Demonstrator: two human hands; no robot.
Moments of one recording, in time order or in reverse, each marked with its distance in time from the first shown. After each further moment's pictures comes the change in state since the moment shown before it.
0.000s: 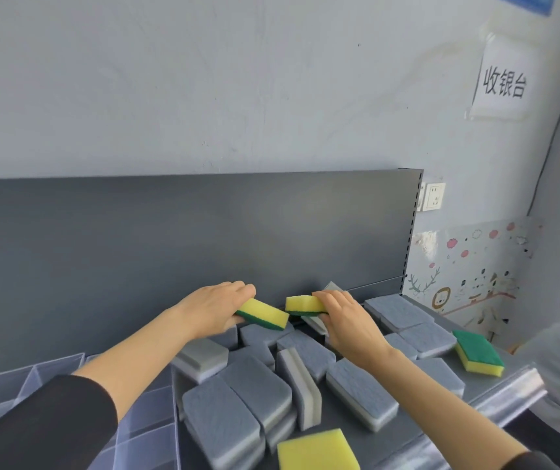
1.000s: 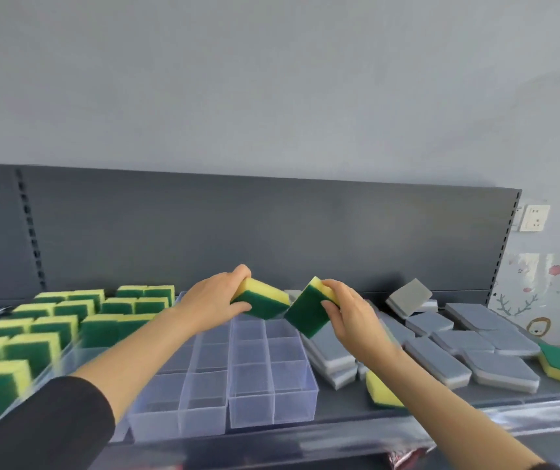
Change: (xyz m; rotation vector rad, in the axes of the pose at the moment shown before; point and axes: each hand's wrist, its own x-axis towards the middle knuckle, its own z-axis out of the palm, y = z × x) left_hand -0.247 0.015 -0.057 -0.242 0.198 -0.506; right_hand -0.065 -0.196 -0.038 0.344 0.051 -0.112
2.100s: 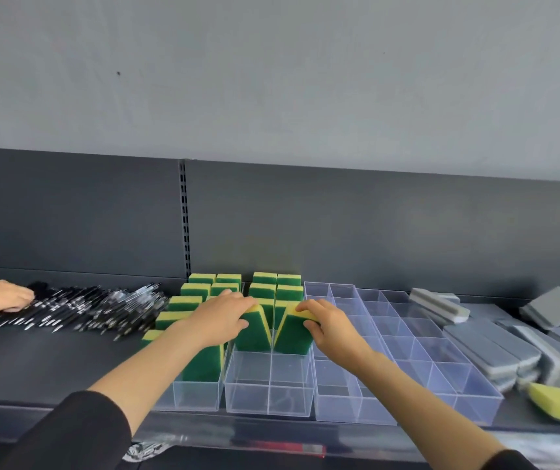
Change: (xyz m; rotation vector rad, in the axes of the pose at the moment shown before) left_hand -0.141 -0.208 -0.055 0.087 -0.253 -0.222; right_hand 0.034 -0.219 0.179 0.153 -0.378 -0.044
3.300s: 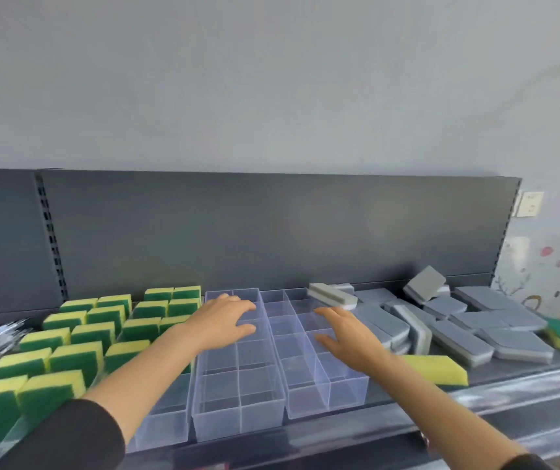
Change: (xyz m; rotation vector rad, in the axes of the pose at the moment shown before) left_hand 0.080 0.149 0.020 0.026 -0.023 0.189; right_hand -0.081 0.147 -0.104 -0.268 0.019 0.249
